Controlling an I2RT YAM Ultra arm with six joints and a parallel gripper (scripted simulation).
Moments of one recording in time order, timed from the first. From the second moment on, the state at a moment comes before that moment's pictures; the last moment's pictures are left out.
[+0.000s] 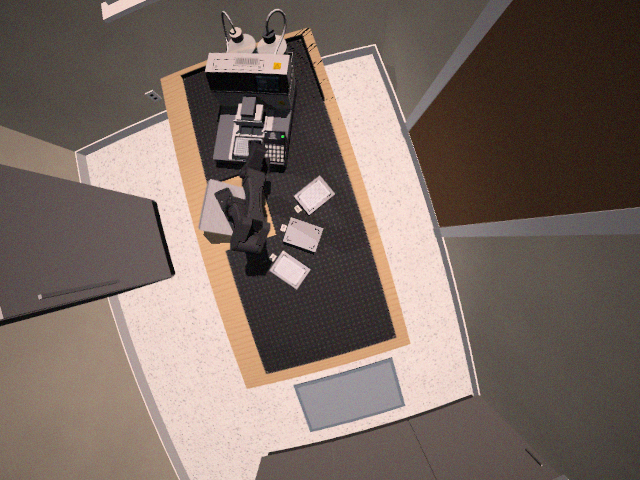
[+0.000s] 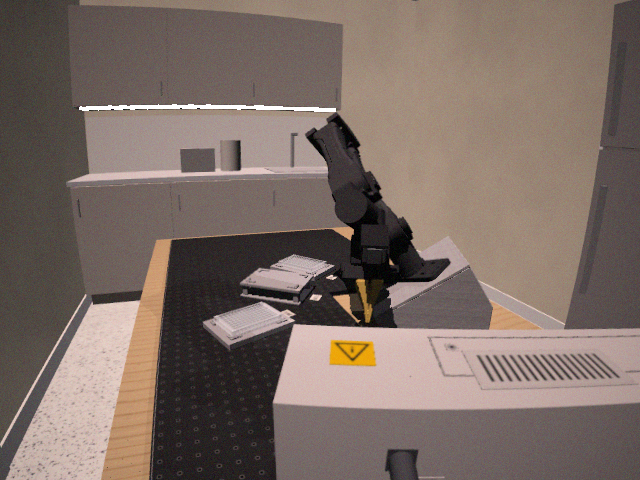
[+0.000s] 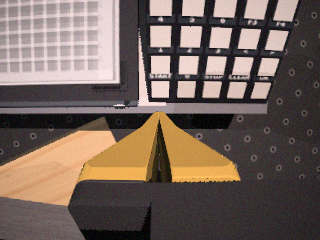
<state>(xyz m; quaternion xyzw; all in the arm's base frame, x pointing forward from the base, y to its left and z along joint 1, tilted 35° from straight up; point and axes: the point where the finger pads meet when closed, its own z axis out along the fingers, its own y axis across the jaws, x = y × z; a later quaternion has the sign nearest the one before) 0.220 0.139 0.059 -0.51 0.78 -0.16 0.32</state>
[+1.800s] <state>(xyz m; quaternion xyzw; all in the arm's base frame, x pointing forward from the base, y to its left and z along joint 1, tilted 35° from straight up) 0.240 0.146 0.042 -0.51 0.78 -0.16 0.33</state>
